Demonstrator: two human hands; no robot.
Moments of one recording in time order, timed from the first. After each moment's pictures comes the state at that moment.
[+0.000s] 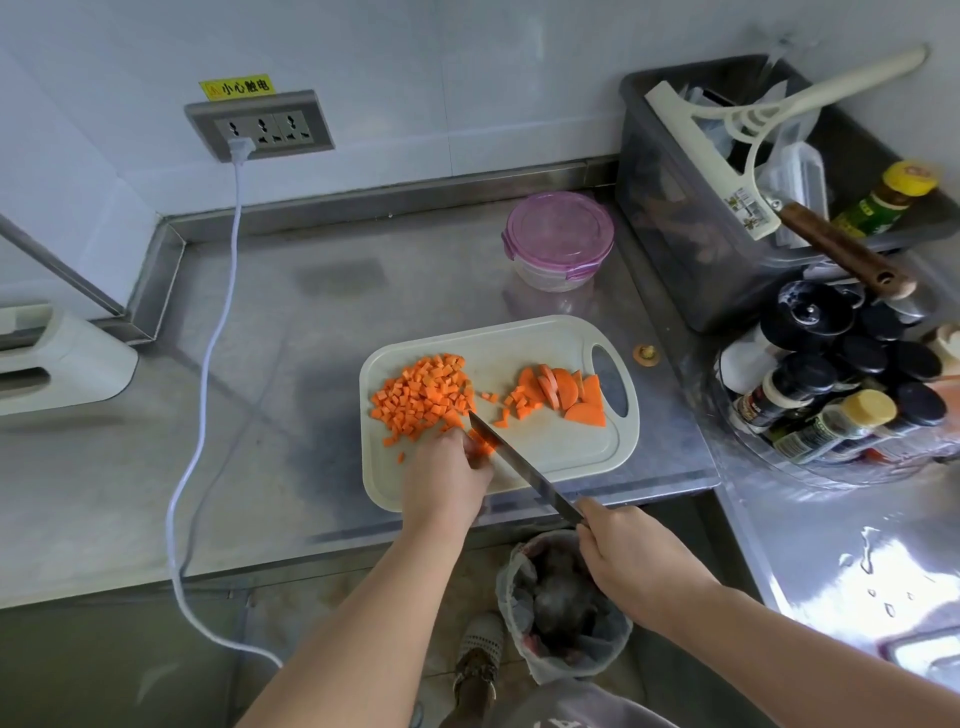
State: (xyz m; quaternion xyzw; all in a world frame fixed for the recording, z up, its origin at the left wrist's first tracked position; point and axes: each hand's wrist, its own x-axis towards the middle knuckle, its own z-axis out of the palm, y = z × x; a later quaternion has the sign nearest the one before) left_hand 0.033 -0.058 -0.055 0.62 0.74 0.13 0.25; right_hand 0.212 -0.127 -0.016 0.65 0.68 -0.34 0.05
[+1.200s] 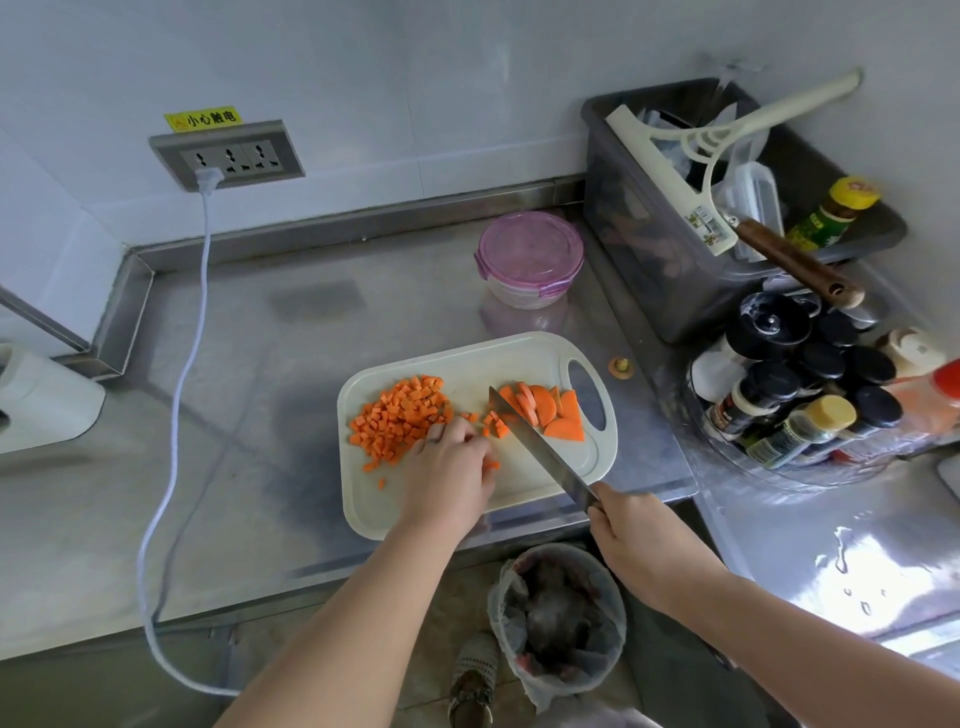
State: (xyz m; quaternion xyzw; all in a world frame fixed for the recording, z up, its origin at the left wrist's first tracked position) left_hand 0.043 -0.041 -0.047 0.79 0.60 0.04 0.12; right_hand 0.233 -0.111 -0.001 0.69 0.64 -0.34 0.01
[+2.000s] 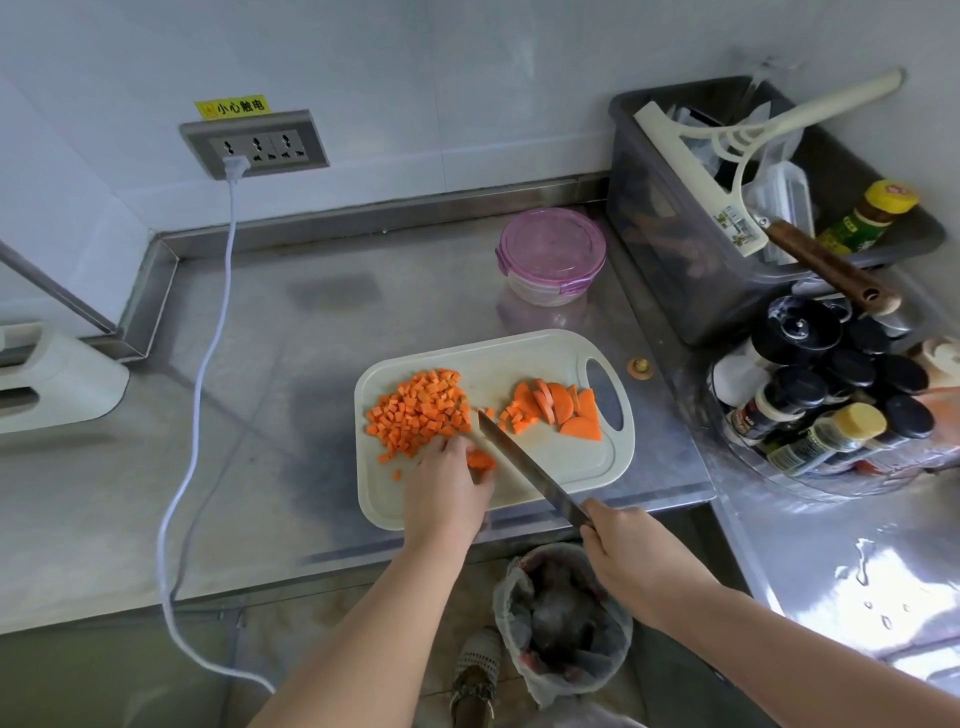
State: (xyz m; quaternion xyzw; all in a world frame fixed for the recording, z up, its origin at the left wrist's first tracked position) left_hand 0.036 -0.054 -0.055 0.65 0.72 0.13 0.21; right_hand 0.217 -0.116 -0.015 0.67 0.66 -0.35 0.04
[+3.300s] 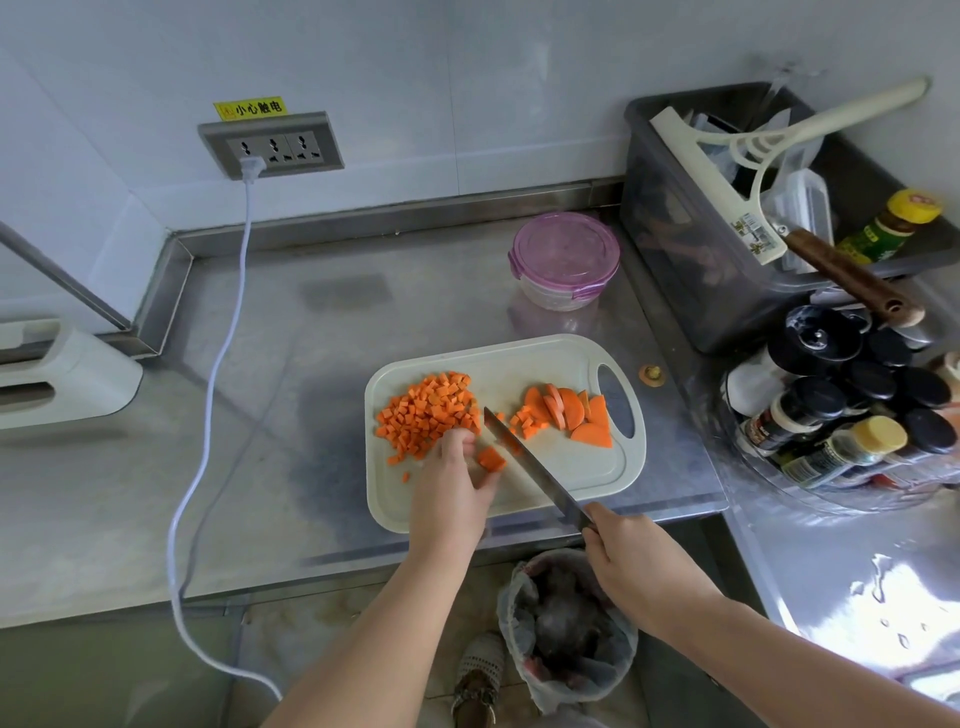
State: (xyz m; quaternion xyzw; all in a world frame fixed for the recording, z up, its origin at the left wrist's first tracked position) left_hand 0.031 -0.058 -0.065 0.62 0.70 0.24 0.26; right_hand 0.213 -0.114 -0.022 0.67 0.66 -0.33 0.02
